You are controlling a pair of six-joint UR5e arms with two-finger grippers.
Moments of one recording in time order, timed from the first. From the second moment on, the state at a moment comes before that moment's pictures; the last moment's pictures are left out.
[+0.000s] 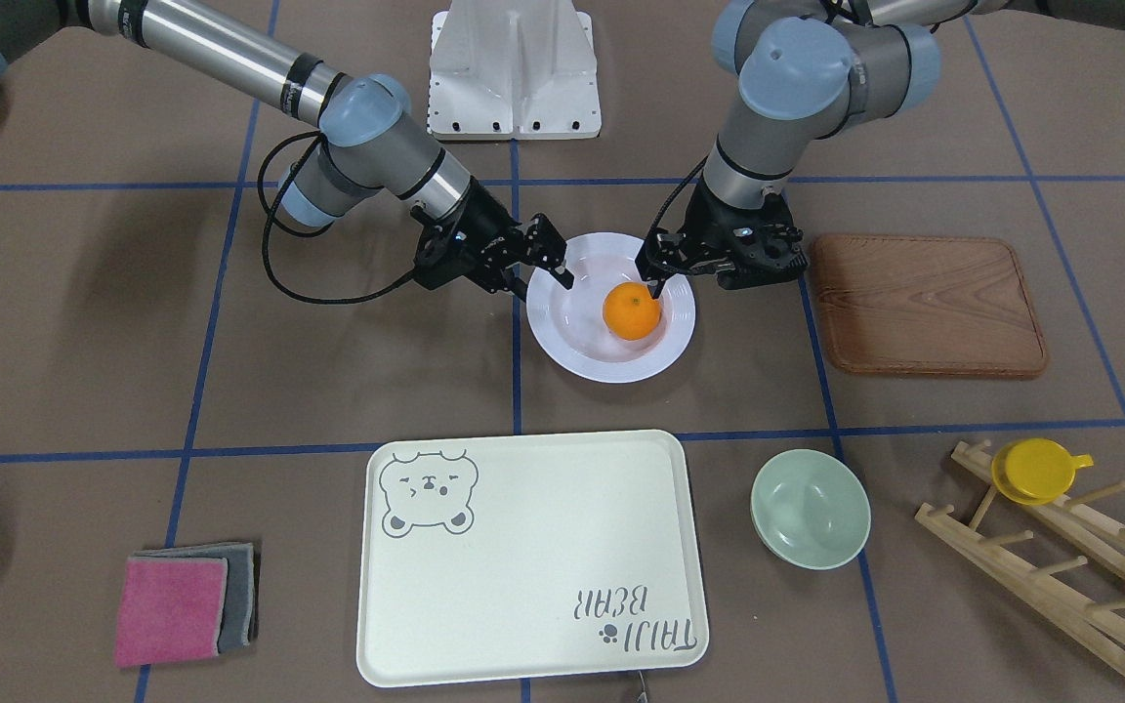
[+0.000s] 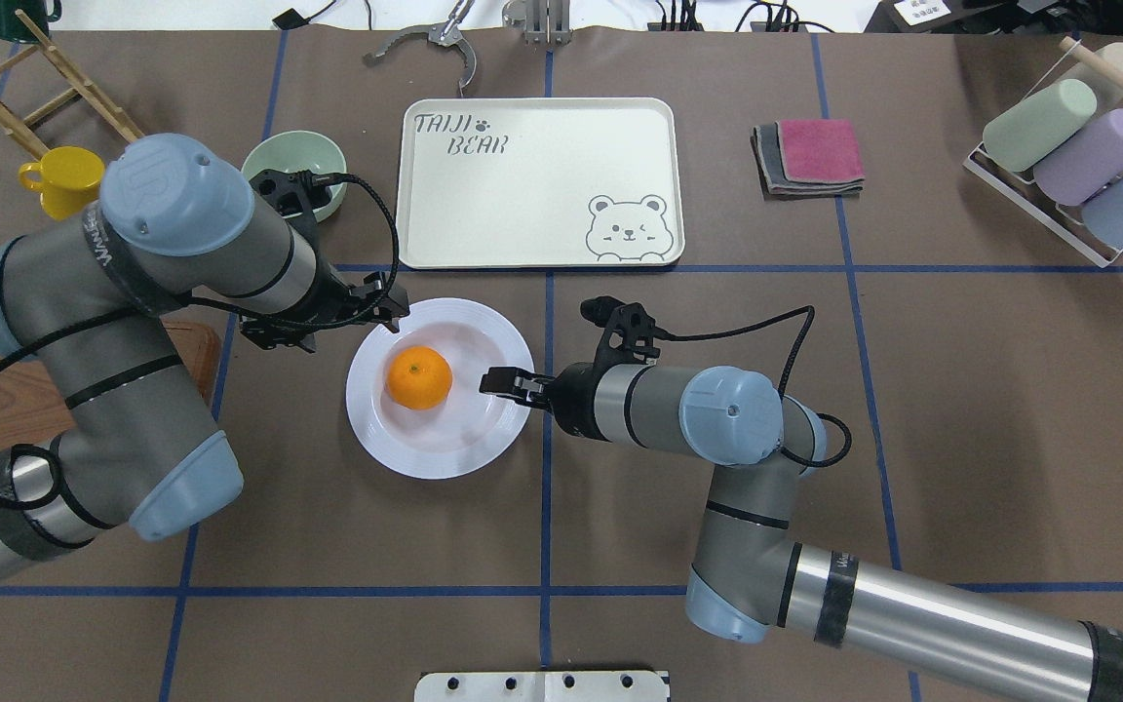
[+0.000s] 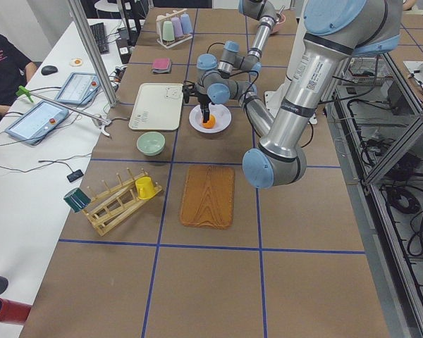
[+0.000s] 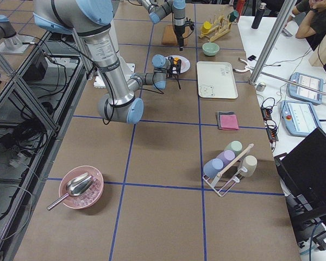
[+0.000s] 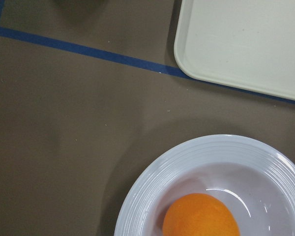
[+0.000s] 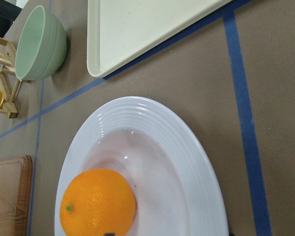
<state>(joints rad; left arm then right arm) -0.67 -2.04 -1.83 -1.66 -1.99 -1.32 0.38 -0.97 1.38 -0.44 1.64 1.61</state>
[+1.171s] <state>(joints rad) -0.95 -1.87 -1.90 -1.66 -2.11 -0.87 0.41 -0.94 1.39 -0.21 1.47 1.88</state>
